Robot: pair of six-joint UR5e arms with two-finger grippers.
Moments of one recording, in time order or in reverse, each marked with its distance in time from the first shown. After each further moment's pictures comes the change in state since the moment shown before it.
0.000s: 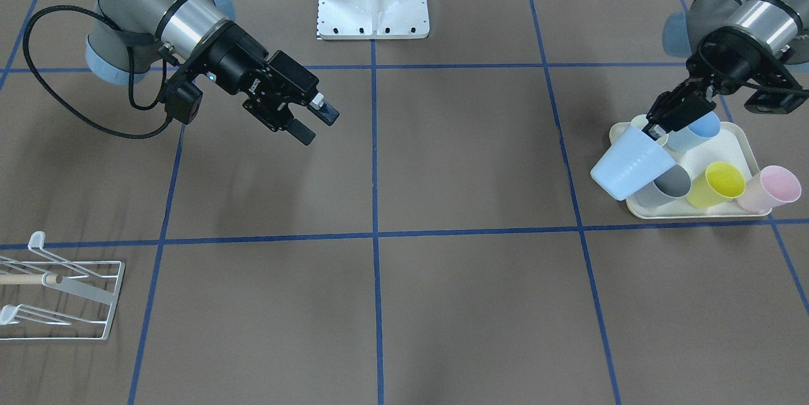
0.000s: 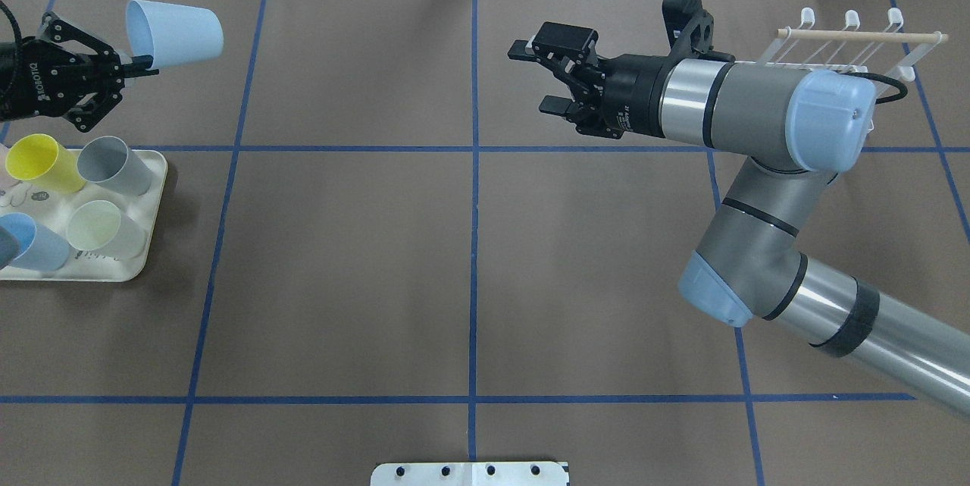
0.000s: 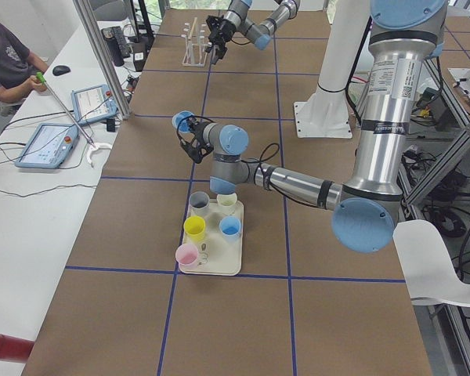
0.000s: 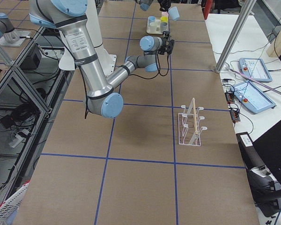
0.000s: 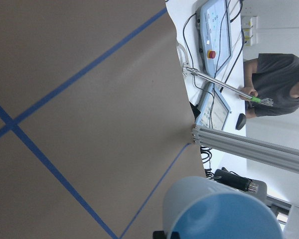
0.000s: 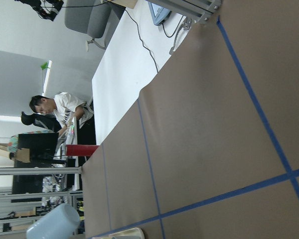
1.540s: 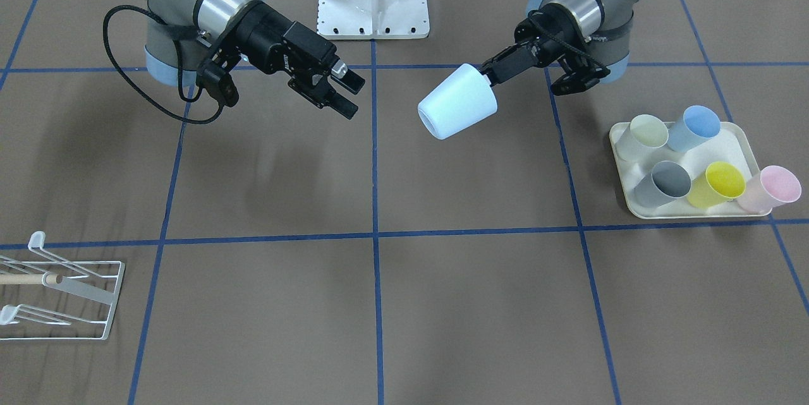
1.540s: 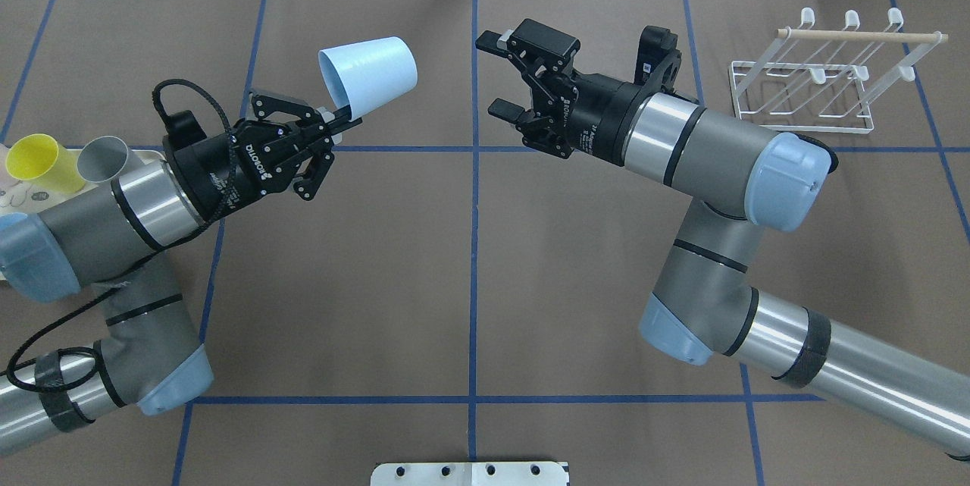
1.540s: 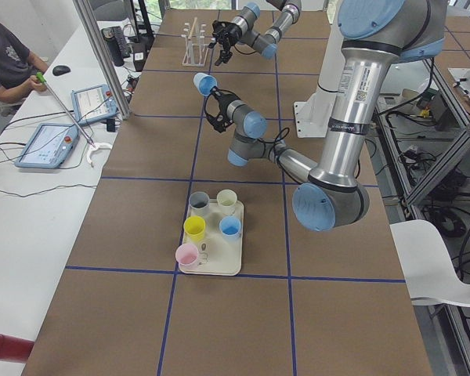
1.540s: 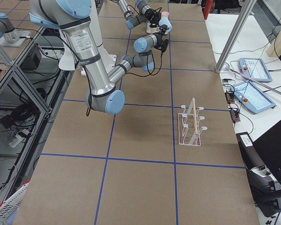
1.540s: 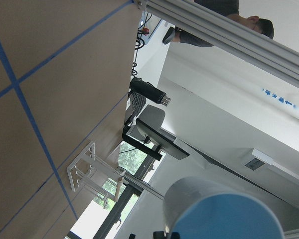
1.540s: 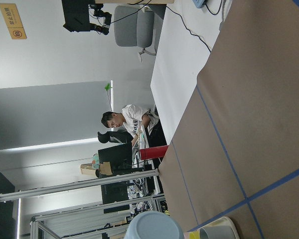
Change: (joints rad) left arm 0.473 -0.234 -0.007 -0.123 0.559 -0.088; right arm -0.094 0.048 -0.044 0.176 -0.190 0.158
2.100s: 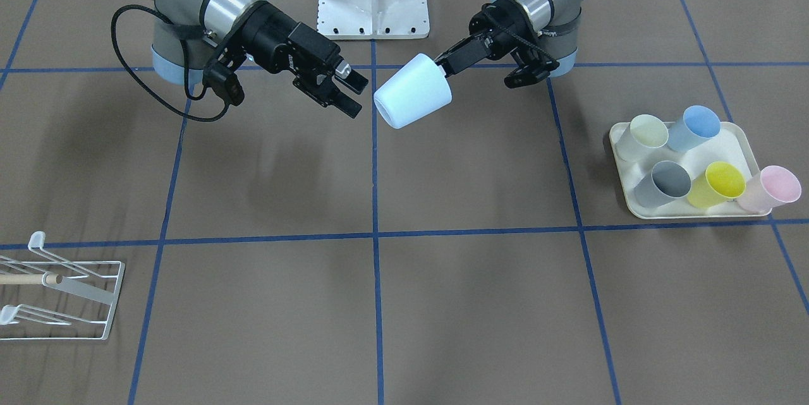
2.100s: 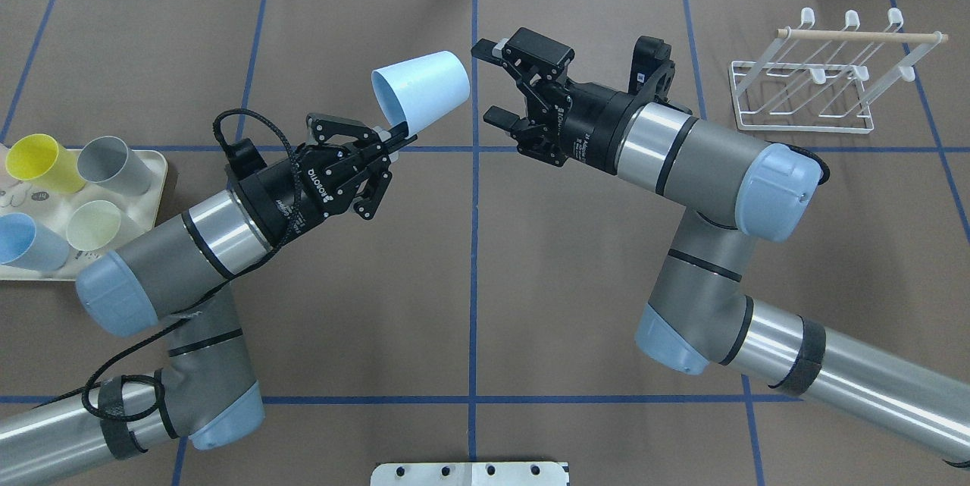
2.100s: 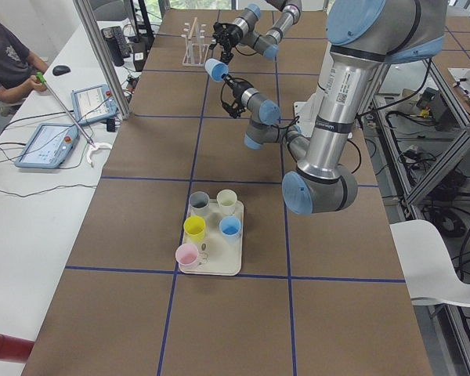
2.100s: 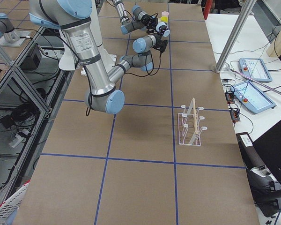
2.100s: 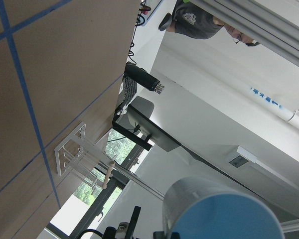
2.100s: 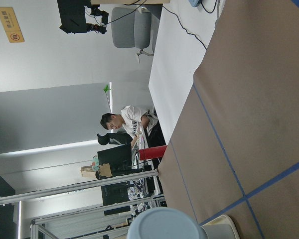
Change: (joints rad) left arm 0.091 -0.102 0.058 0.002 0.131 0.025; right arm -0.023 0.001 -0.004 -0.001 -0.025 0.006
